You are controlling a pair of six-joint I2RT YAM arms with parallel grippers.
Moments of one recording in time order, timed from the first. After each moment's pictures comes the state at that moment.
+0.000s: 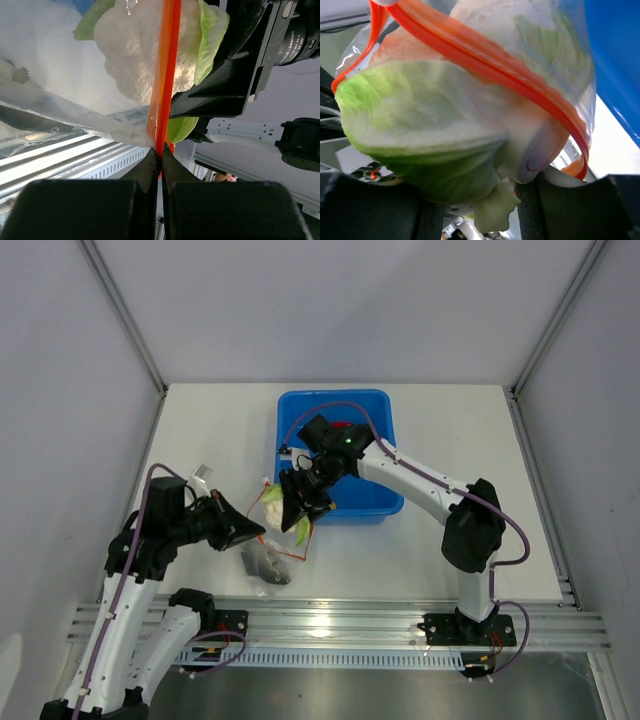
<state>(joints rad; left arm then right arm) -0.18 0.65 0.86 -0.94 0.62 -0.89 0.87 1.93 1.78 -0.95 -0.74 0.48</state>
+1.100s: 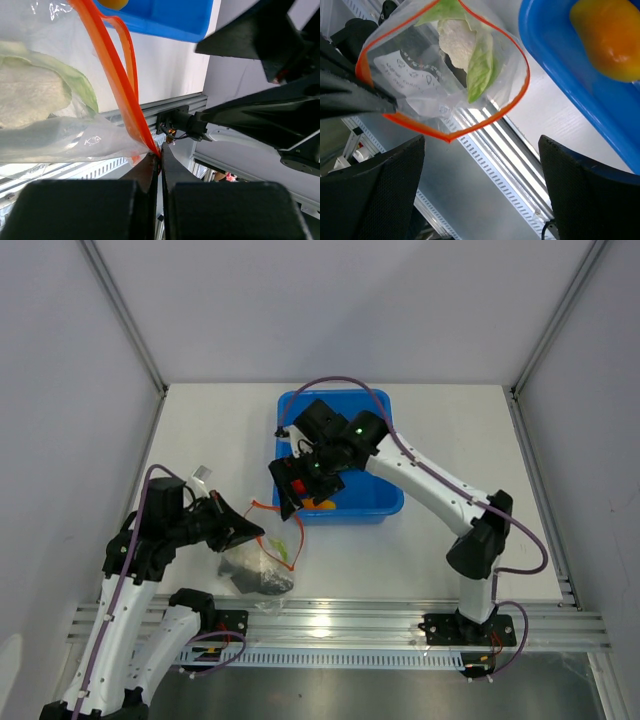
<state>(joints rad) -0.18 0.65 0.88 -0.97 0.61 -0.89 0.94 1.92 2.05 -1.18 -0.38 0.34</state>
